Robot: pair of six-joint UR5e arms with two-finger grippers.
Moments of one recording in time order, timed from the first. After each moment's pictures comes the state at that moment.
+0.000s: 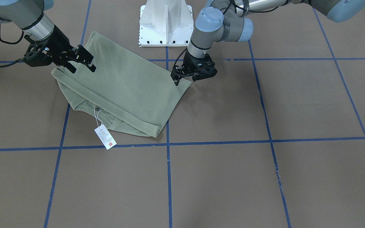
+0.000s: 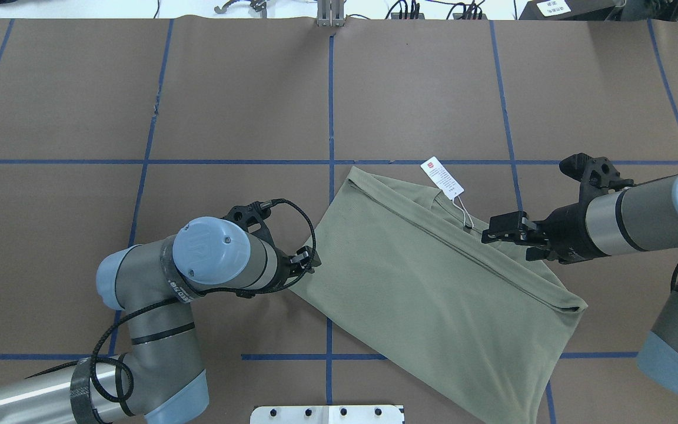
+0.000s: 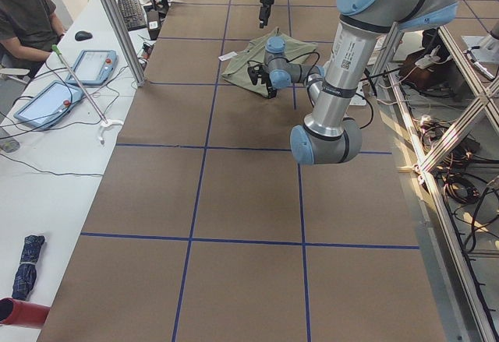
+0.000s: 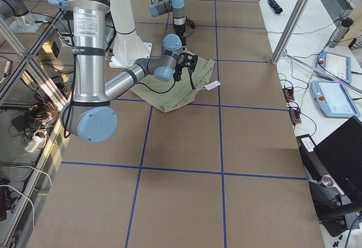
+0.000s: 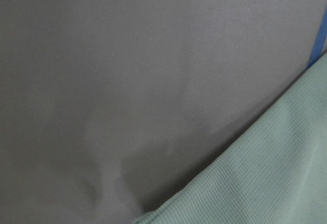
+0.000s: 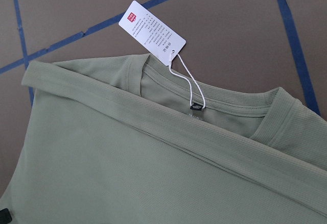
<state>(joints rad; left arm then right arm) -0.36 -2.12 -1.70 -1.90 -1.77 -1.75 0.65 -1.59 2.07 -0.98 2.02 1.51</state>
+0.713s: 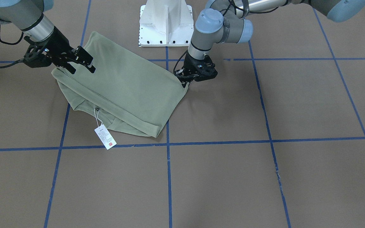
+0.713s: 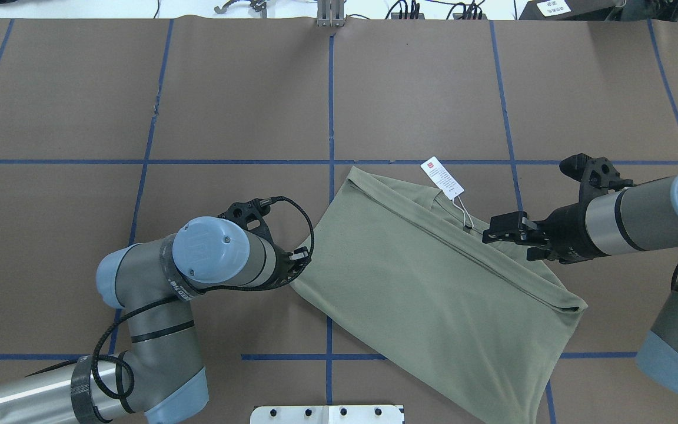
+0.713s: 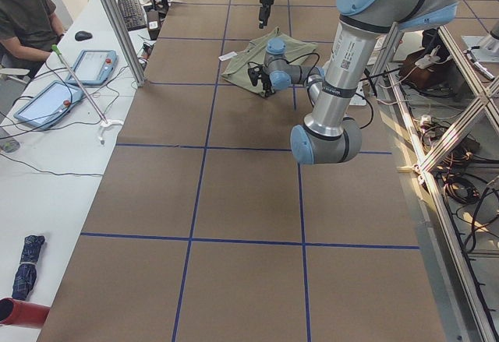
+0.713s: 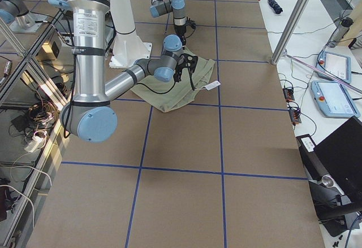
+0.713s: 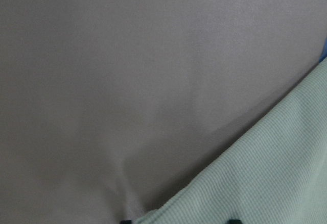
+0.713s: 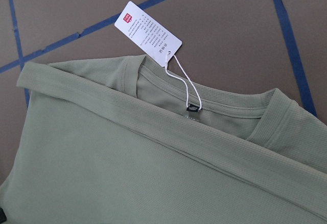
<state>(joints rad) -0.37 -2.11 -1.70 -1.90 -1.74 -1.72 0.65 -1.59 2.07 -0.98 2.02 1.51</state>
